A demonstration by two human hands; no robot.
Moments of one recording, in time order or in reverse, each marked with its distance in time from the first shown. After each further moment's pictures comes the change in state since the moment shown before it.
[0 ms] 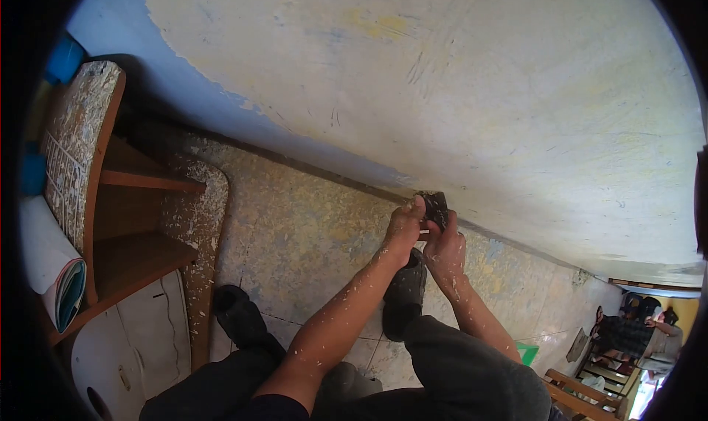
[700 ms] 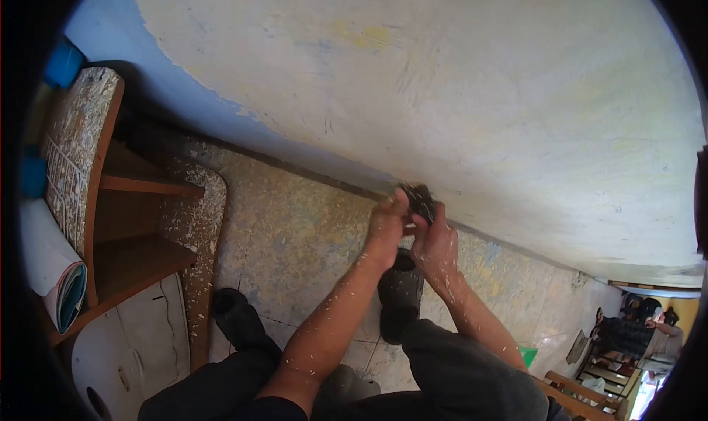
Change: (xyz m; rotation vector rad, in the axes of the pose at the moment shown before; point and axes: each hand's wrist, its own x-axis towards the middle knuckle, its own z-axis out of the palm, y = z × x) left_hand -0.024 0.044 0.003 -0.139 0.053 0.138; right_hand 0.012 -0.040 -0.007 -0.068 0.008 -0.080
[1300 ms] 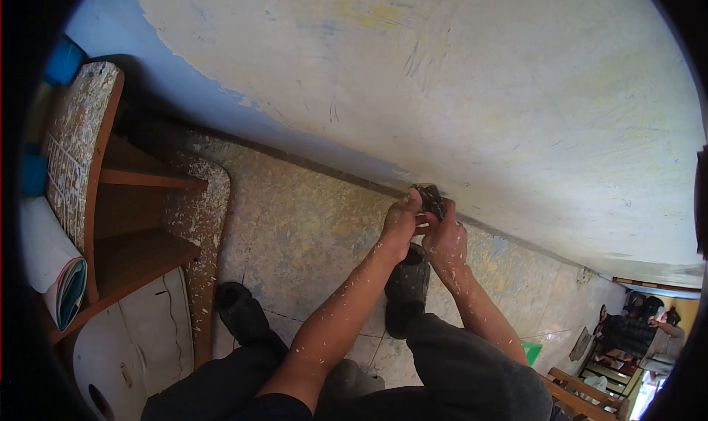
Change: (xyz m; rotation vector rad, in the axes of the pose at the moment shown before) left_hand 0.011 -0.028 -0.009 0.026 -0.025 -0.173; right_hand -0.005 0.026 0.012 0.079 -0.040 0.051
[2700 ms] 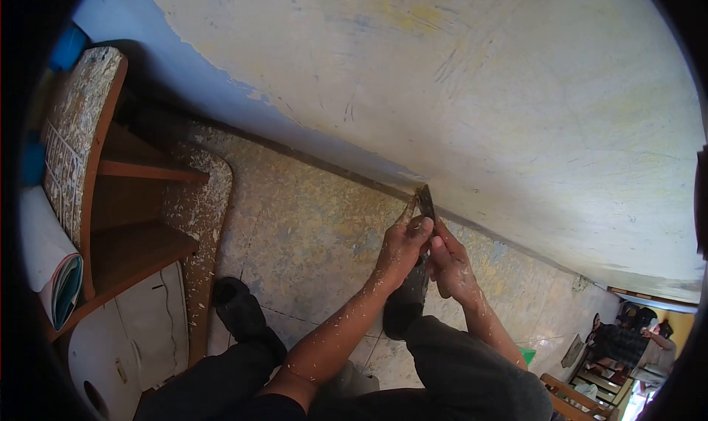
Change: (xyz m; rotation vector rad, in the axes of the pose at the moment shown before) left_hand -0.040 -0.009 -0.003 0.171 -0.048 0.258; right_hand -0.026 -0.017 -0.039 0.586 -0.470 0.288
